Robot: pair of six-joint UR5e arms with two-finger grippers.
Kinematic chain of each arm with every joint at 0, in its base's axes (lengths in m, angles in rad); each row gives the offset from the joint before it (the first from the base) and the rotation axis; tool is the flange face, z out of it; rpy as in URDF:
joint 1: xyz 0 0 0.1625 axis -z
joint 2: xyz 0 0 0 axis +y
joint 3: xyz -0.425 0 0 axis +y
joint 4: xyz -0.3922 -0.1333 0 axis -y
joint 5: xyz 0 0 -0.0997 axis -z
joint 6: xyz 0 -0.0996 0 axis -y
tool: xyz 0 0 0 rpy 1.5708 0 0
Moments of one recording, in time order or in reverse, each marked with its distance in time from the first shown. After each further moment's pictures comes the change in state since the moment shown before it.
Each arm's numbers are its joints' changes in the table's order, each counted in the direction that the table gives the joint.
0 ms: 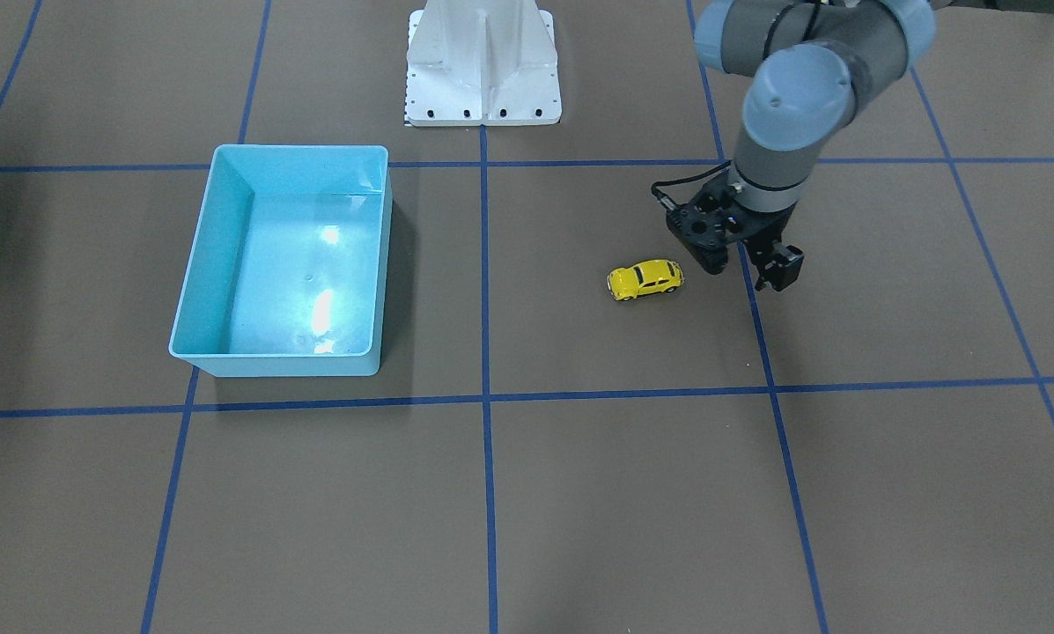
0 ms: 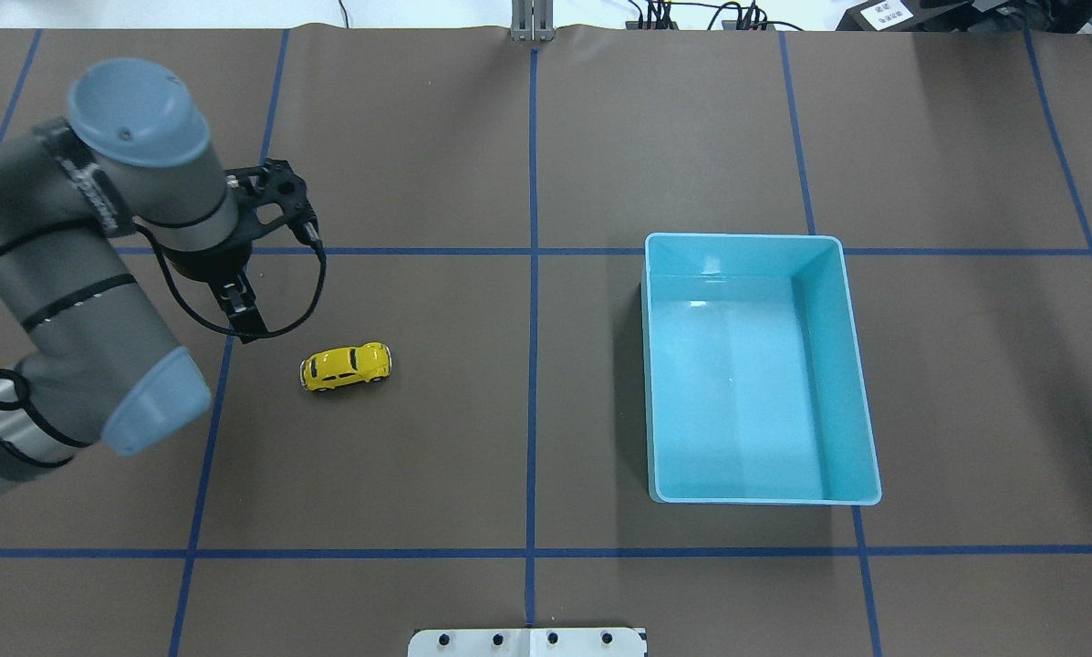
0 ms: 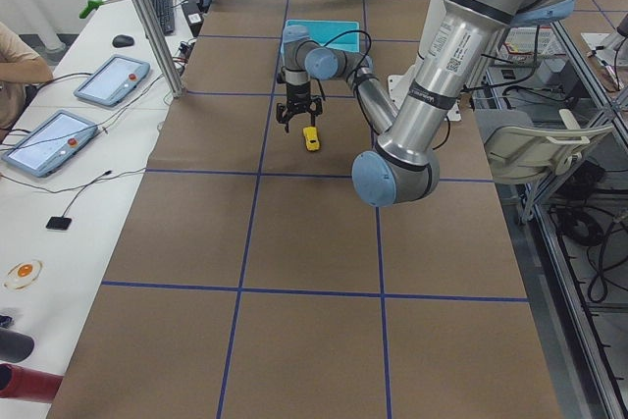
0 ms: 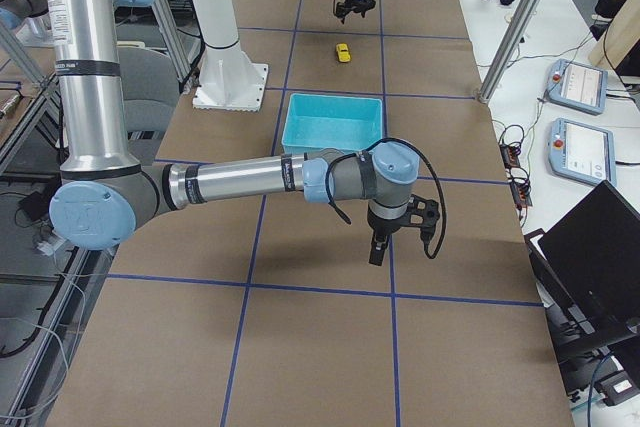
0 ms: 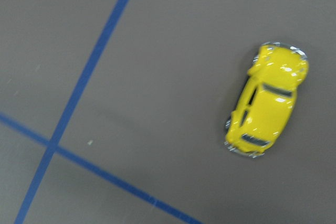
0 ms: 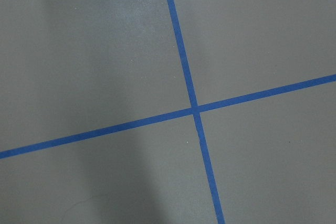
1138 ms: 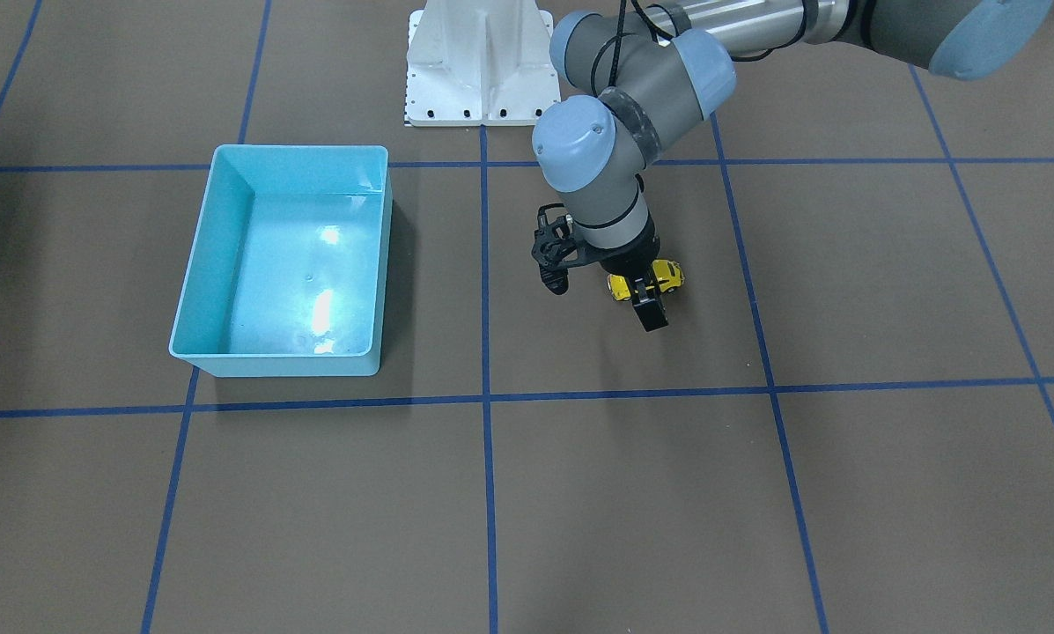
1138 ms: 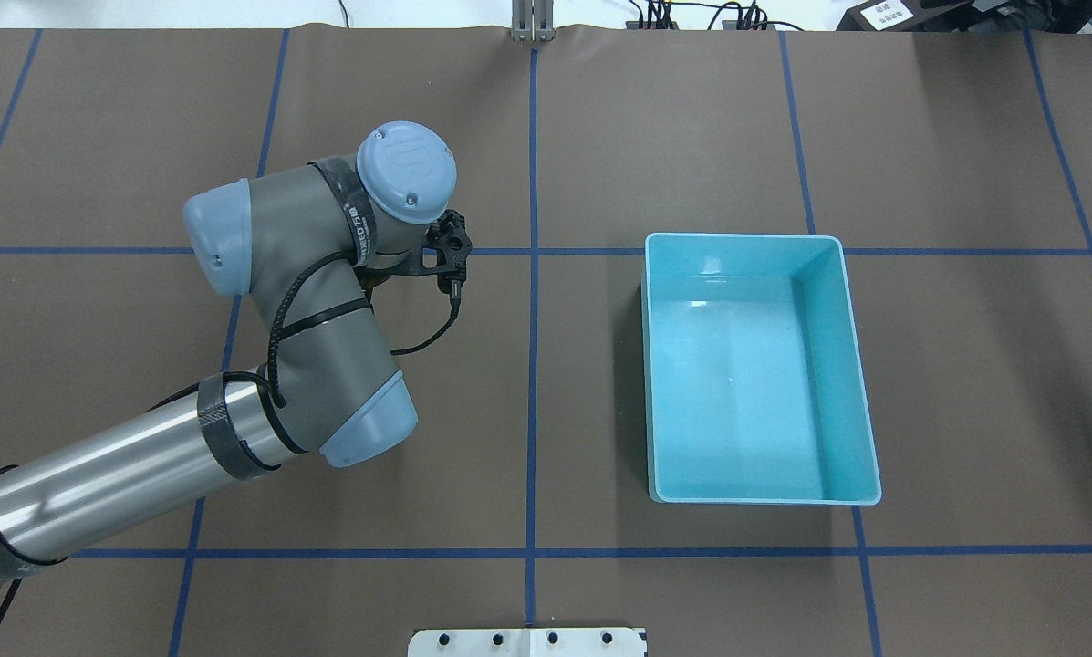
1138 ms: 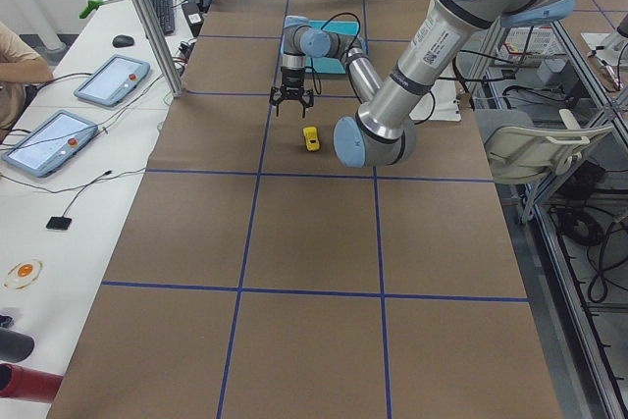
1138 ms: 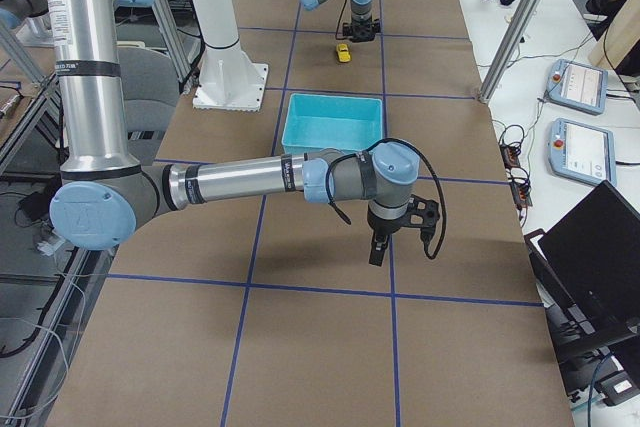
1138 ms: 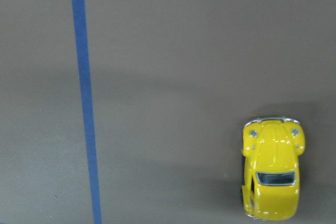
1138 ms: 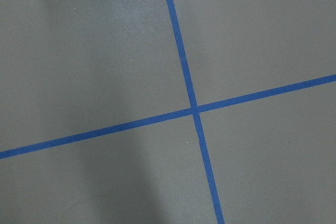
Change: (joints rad) left arm -0.071 0.261 -0.255 0.101 0.160 0.206; right arm 0.000 0.000 0.000 -0.001 0.001 0.000
